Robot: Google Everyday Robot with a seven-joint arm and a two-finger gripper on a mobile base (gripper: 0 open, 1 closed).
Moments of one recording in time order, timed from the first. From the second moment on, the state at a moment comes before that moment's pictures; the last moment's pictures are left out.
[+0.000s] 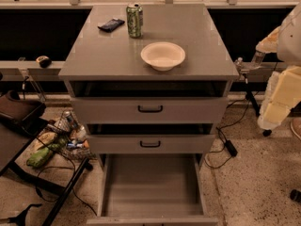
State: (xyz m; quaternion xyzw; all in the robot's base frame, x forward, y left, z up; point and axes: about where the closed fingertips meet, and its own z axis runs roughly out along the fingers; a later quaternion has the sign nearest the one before) arm 0.438 -0.217 0.976 -0.60 0.78 -0.03 0.16
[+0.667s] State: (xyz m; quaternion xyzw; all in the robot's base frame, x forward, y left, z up) arm 0.464 -0.208 0.979 -0.61 0.77 -0.02 0.18
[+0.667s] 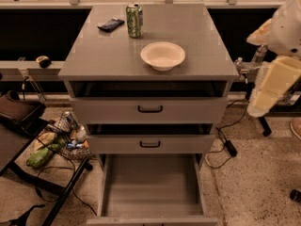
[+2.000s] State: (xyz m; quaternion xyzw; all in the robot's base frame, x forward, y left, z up) arm 0.701 -0.093 0.992 -0.54 0.67 0.14 0.49
